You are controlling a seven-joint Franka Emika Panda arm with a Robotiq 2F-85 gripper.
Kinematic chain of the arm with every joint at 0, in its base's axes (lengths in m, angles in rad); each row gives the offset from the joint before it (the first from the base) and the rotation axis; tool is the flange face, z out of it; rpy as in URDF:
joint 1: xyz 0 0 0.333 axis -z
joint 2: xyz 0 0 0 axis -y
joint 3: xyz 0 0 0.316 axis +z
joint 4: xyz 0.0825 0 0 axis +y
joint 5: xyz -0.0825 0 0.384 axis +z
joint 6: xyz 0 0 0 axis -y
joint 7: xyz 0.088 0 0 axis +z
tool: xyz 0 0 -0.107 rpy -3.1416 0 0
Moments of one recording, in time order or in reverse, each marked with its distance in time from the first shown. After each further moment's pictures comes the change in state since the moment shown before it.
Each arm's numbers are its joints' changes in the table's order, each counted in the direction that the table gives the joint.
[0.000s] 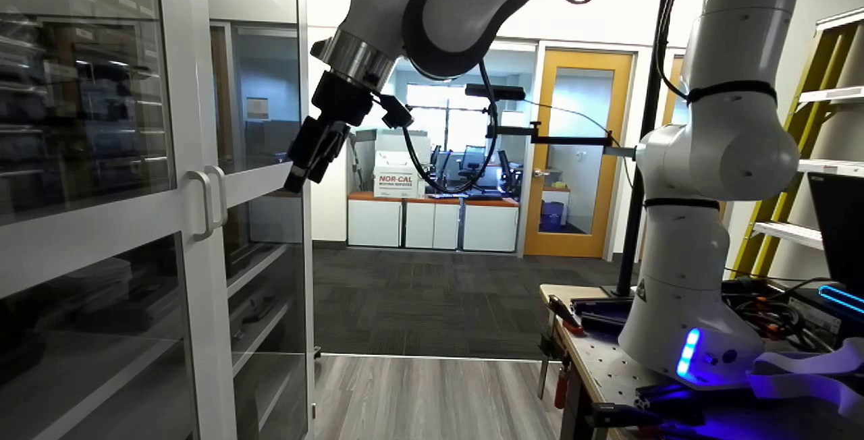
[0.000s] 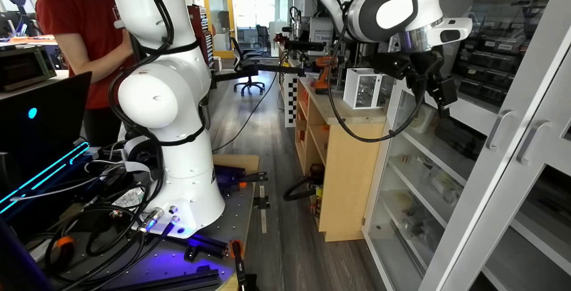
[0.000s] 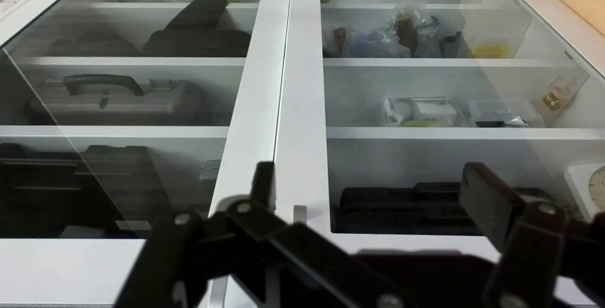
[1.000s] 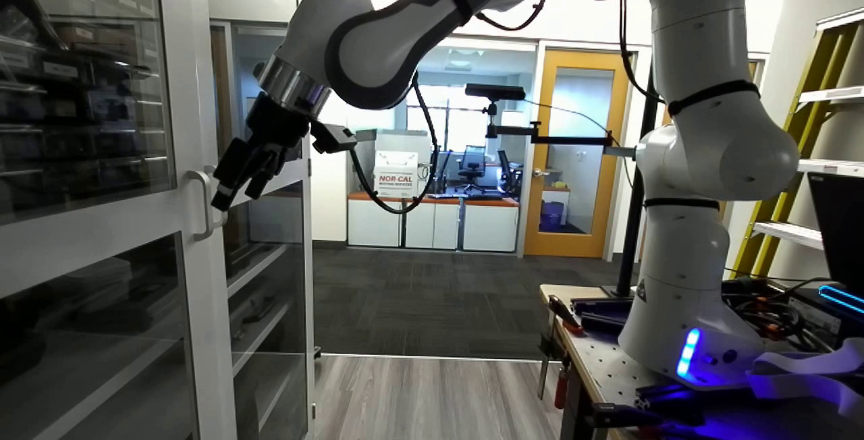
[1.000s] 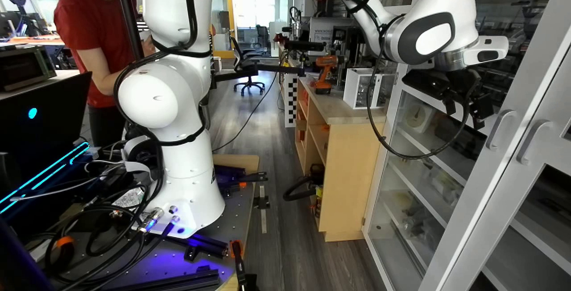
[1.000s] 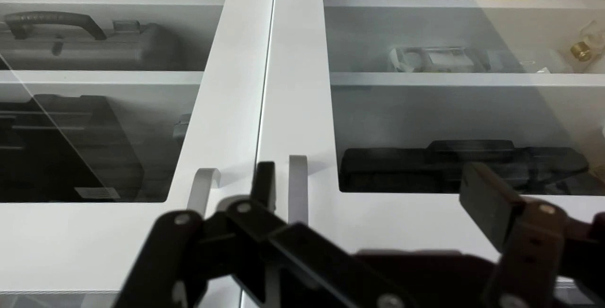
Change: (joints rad) arm 0.000 -0.300 -0.011 -0.266 0.001 0.100 0.030
